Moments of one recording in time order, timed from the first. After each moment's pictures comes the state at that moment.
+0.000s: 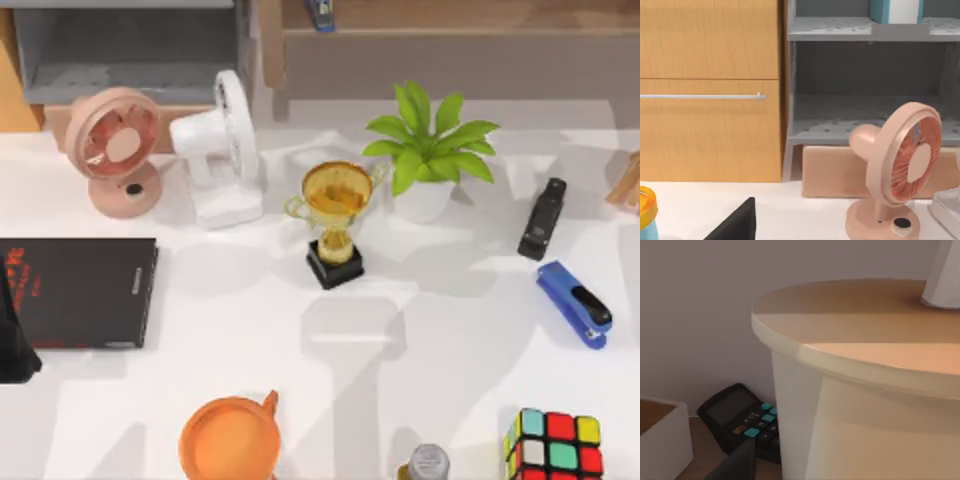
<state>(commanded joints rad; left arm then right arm) 0.00 0.00 0.00 0.00 0.00 0.00 -0.13 2.00 1.30 0.72 -0.09 0.00</state>
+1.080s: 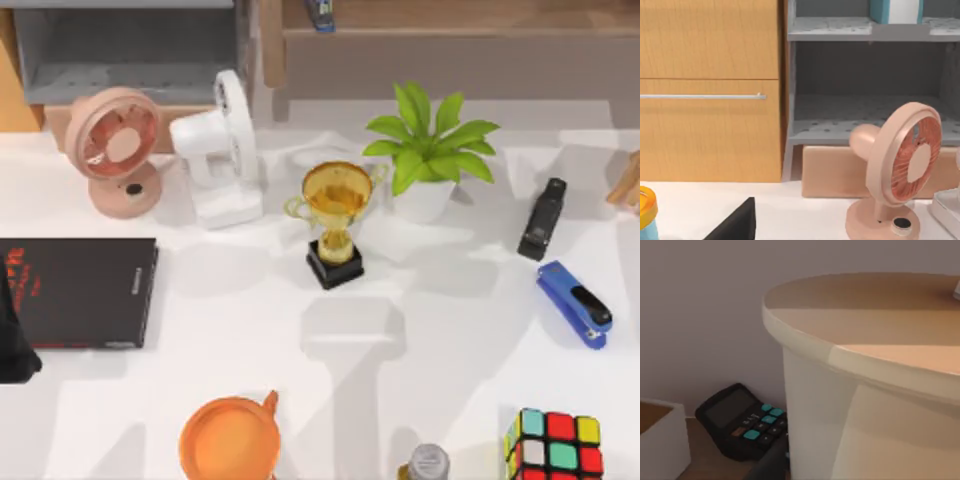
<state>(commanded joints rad) 0.00 0.00 0.00 0.00 0.00 0.00 -0.12 2.04 1.35 0.70 -0.09 0.00</state>
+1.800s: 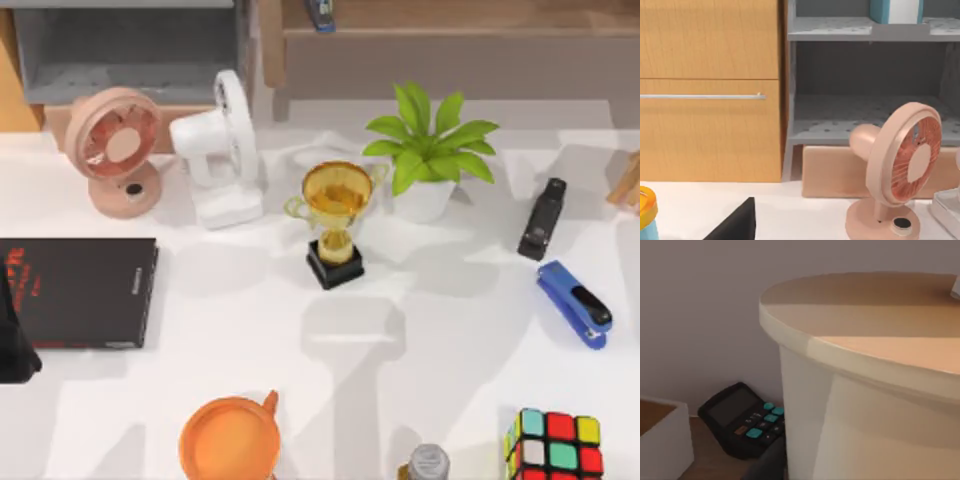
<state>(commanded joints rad) 0.00 0.00 0.00 0.00 0.00 0.00 -0.13 2.02 1.33 0.70 -0.09 0.01</state>
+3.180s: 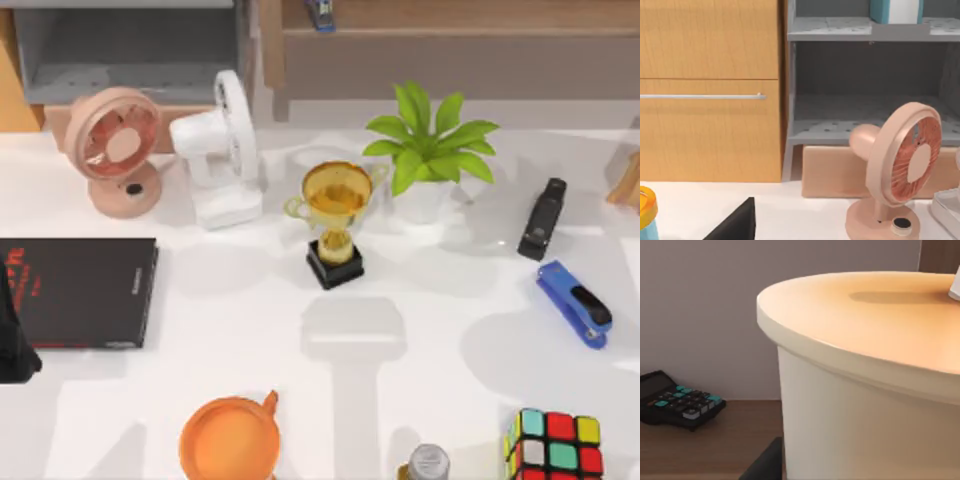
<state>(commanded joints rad) 0.00 0.00 0.00 0.00 0.00 0.00 -0.36 1.81 0.94 0.96 -0.26 0.02</state>
